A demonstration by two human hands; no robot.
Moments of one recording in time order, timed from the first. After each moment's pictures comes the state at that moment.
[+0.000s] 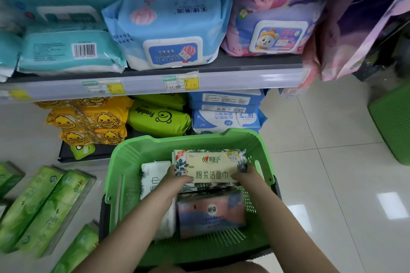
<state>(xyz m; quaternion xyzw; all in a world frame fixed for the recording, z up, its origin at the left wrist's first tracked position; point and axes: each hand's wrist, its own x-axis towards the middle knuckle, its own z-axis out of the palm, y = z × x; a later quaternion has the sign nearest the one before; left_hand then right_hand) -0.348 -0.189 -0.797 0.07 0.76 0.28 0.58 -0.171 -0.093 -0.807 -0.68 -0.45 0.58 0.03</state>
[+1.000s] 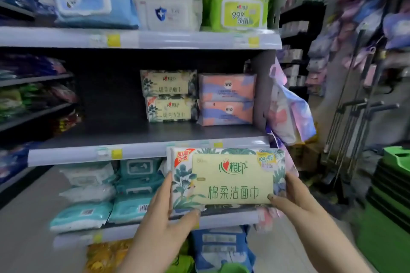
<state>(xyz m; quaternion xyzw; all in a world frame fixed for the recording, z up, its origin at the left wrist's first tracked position) -0.298 -0.294 -0.379 0.46 0.64 0.55 0.27 -0.094 -0.180 -0.376 -0.33 -0.62 0.56 0.45</state>
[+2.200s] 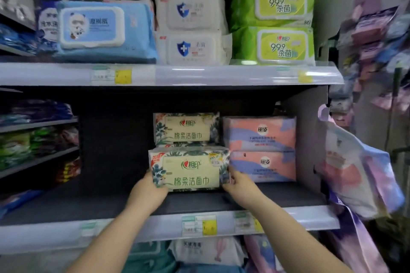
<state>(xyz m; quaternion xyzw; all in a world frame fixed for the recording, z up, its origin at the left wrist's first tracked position) -0.523 -0.079 -0.340 0.40 0.80 0.44 0.04 -0.339 0.045 -0.339 -0.37 -0.83 0.28 0.31</state>
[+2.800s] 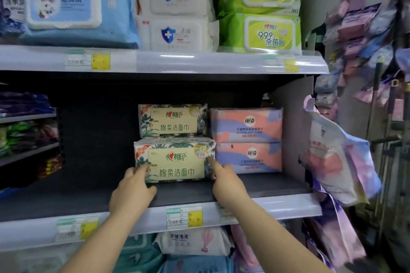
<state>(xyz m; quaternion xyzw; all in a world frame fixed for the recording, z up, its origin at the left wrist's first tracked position) -0.522 -0.071 -0.360 0.42 0.84 0.33 -0.08 -0.344 0.035 -0.349 -0.42 -0.86 0.13 0.26</state>
